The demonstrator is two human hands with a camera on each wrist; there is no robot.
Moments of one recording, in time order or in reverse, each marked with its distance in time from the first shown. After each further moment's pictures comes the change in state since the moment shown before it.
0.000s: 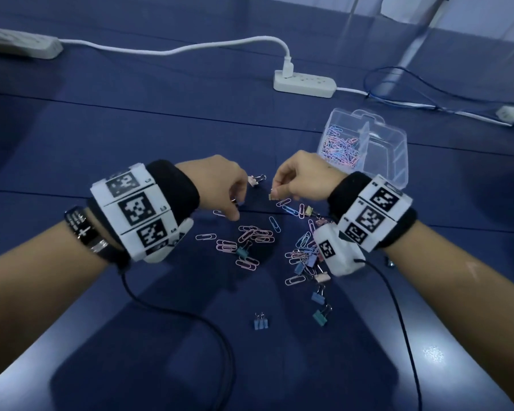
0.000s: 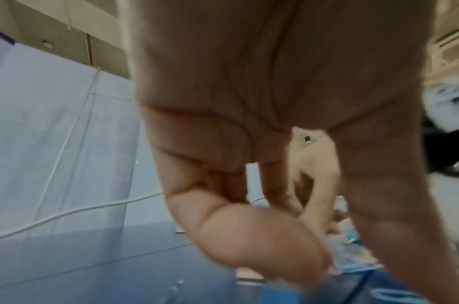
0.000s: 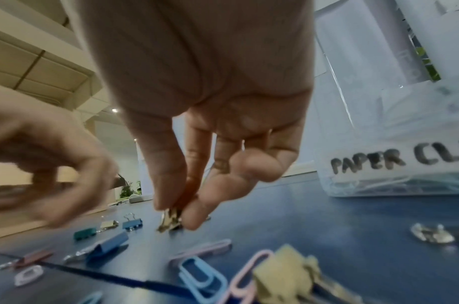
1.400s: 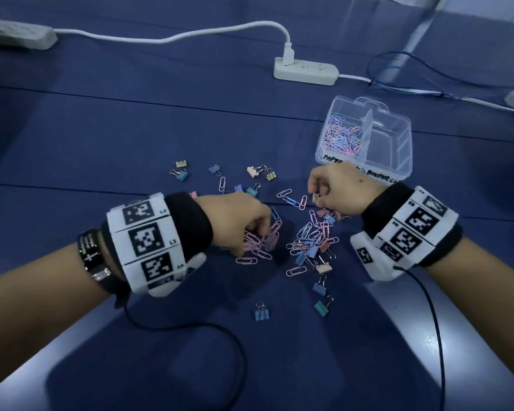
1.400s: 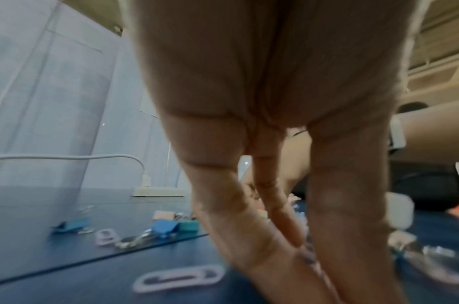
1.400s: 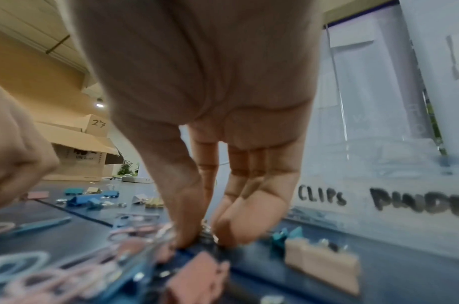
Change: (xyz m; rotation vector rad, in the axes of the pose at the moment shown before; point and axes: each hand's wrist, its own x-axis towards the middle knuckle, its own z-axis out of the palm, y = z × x) left_hand -0.017 0.026 0.034 0.015 -0.204 0.122; right_hand -0.038 0.030 -0.004 -0.233 0.015 0.073
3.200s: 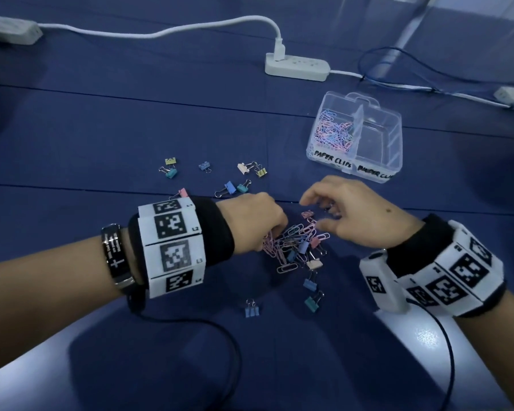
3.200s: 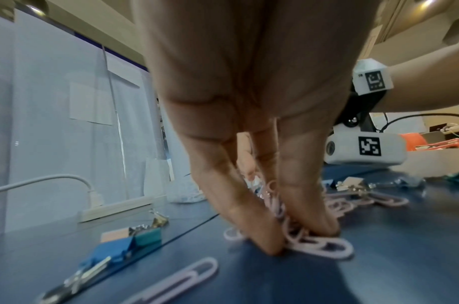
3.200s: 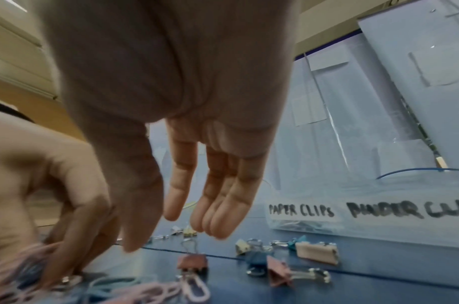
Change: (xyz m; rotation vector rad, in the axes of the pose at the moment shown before) left_hand 0.014 0.031 0.006 0.255 0.116 0.136; right_hand -0.046 0.011 0.005 0.075 0.027 -0.204
